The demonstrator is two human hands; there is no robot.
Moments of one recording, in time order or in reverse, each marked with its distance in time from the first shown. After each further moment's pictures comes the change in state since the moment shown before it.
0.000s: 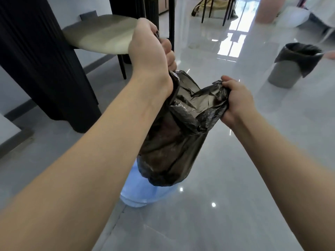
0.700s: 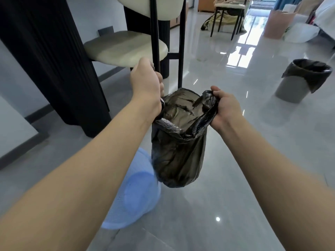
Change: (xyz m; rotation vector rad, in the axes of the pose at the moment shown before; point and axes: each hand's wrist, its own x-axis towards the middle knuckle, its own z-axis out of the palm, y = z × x) left_hand 0.012 0.004 -0.033 0.202 0.221 0.035; right_hand -0.020 0.002 0.044 0.135 -0.070 0.156
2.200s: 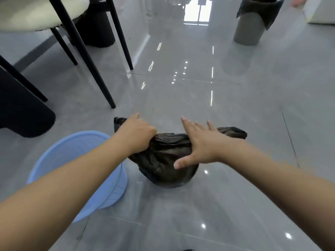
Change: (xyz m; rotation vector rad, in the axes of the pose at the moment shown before) left_hand -0.028 -0.233 0.000 2.174 -1.187 0.801; right_hand -0.027 0.022 -0.231 -2.192 -0.502 0.084
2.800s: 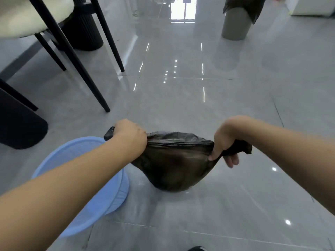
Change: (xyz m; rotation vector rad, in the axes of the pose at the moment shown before) left_hand -0.010 0.009 -0.040 0.184 -0.396 -0.144; right_hand 0.005 0.036 -0.028 0.090 -0.868 0.468
